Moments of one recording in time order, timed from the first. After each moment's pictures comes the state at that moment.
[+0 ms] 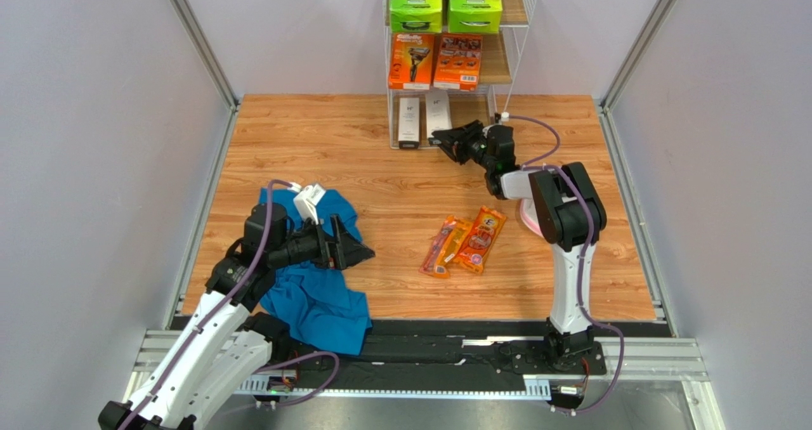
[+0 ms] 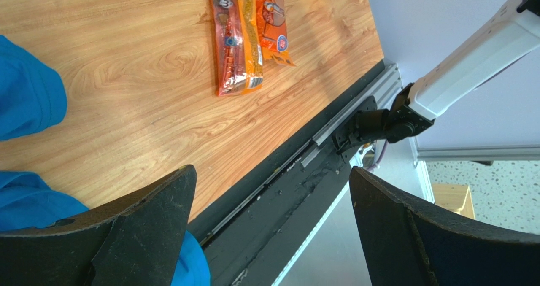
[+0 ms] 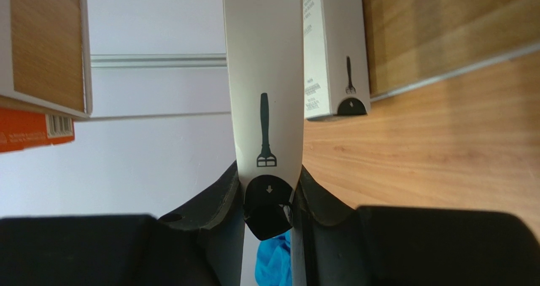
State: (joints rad) left arm -0.39 0.64 0.61 -0.45 0.58 -0.60; right arm 0.28 2.15 1.21 0.79 -0.38 1.38
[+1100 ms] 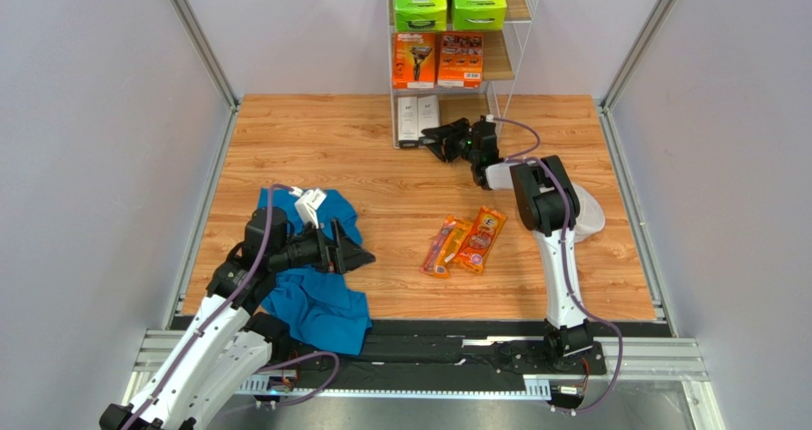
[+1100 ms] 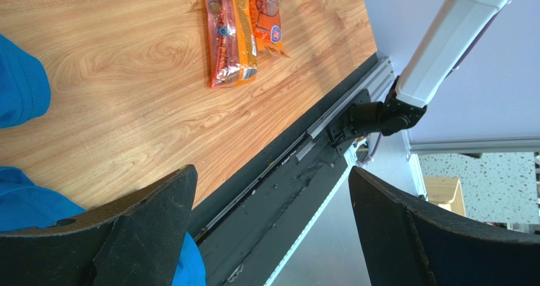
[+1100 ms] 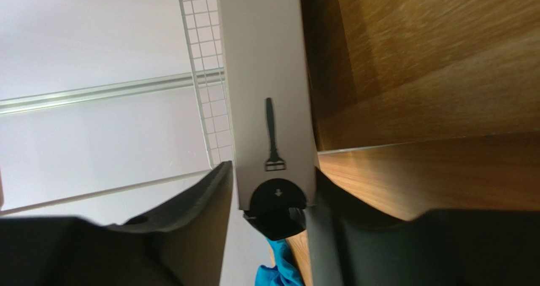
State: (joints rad) left arm -0.39 0.61 0.57 -0.44 0.61 -0.62; right arm 0.28 2.42 1.51 0.68 -0.38 1.46
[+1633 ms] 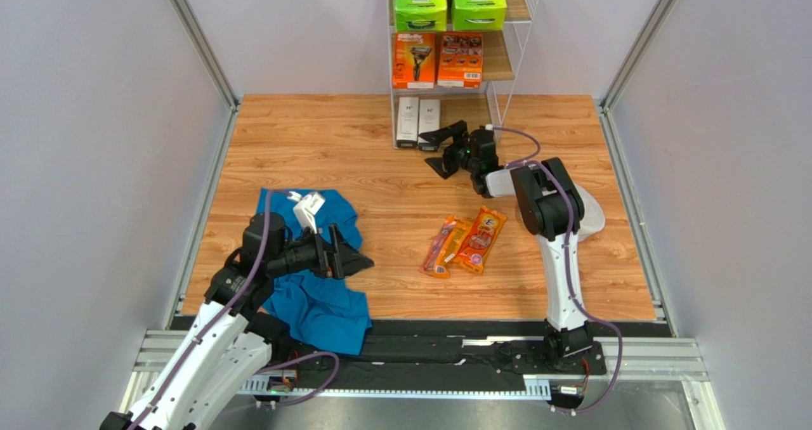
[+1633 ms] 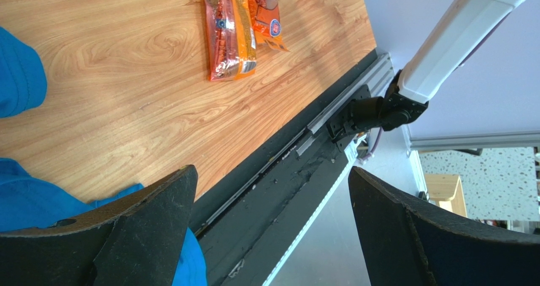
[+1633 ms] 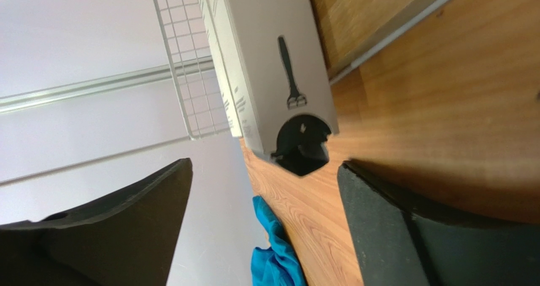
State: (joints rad) left arm -0.39 0.57 0.55 -0.46 0.62 -0.62; right arm 0.31 2.35 1.38 0.67 -0.35 1.47
